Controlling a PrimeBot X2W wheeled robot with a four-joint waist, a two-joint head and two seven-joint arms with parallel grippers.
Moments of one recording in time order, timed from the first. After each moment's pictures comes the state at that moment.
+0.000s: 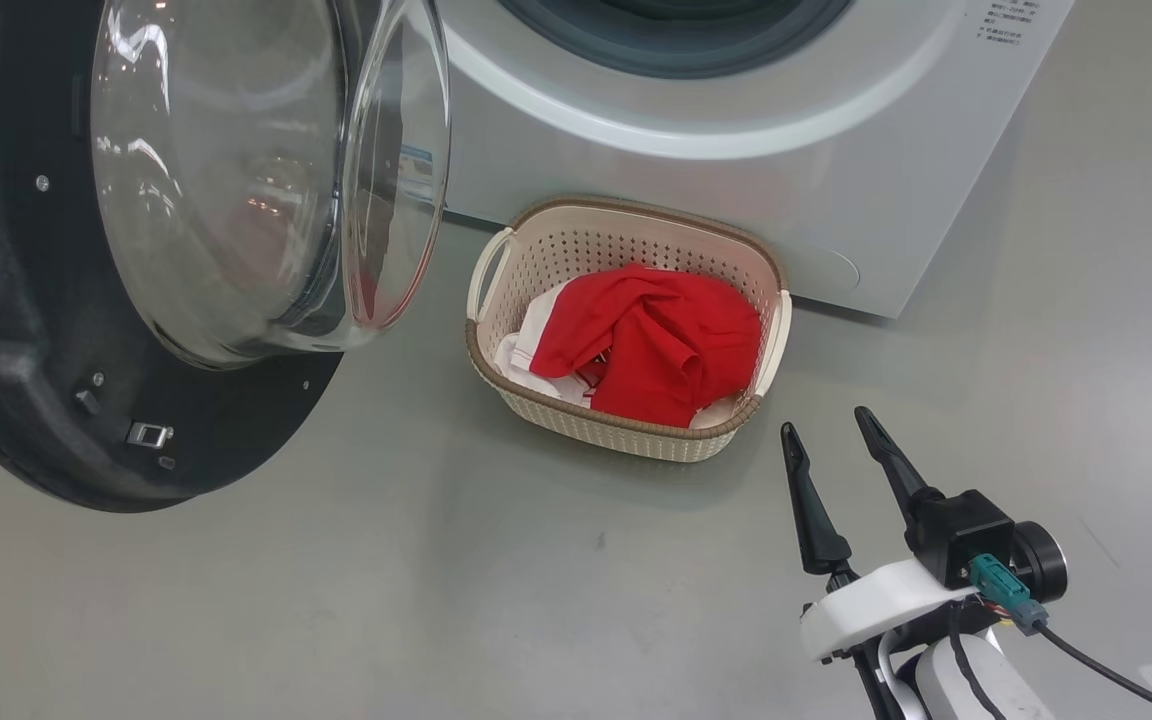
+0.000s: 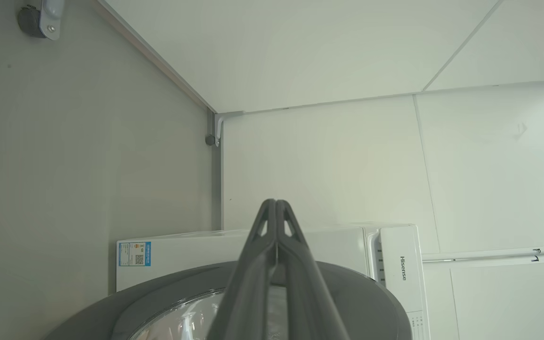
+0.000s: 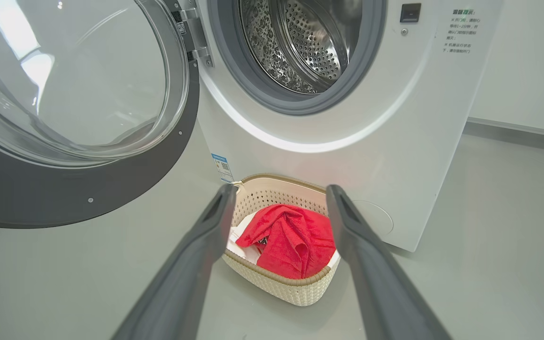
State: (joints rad) left arm -0.45 0.42 0.50 0.49 -1.78 0.03 0.32; right arm -0.08 -0.05 0.33 0.21 0.25 -0.05 -0.25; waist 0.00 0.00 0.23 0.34
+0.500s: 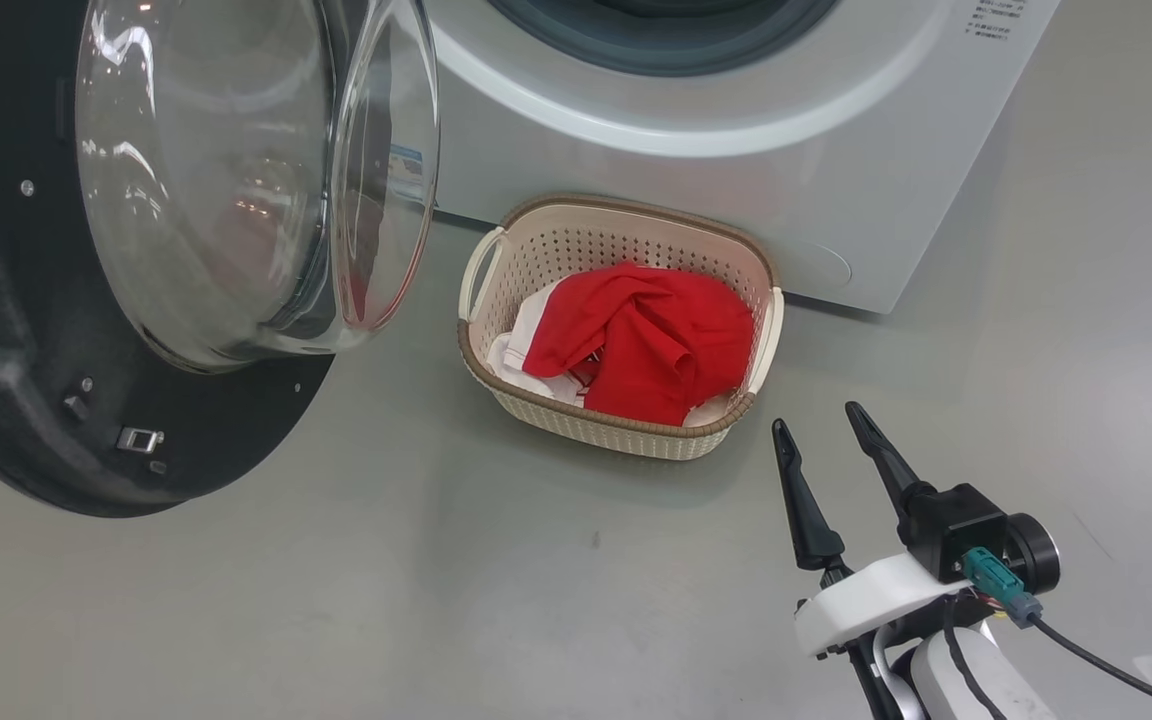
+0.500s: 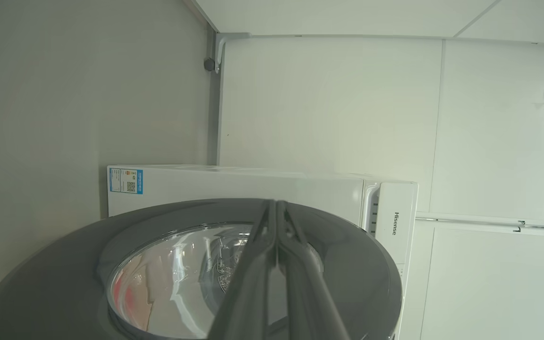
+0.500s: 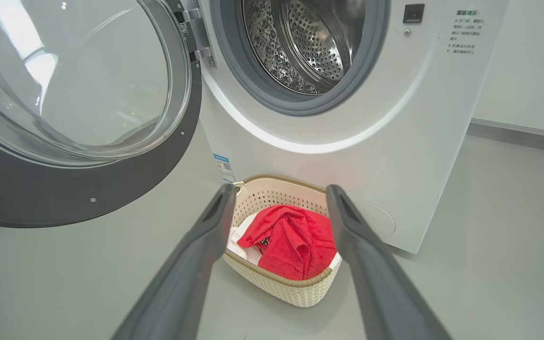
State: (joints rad) left arm -0.52 0.45 0.48 0.57 -1.91 0.11 0.56; right arm -0.10 -0.05 0.34 0.22 0.26 -0.06 -0.25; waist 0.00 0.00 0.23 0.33
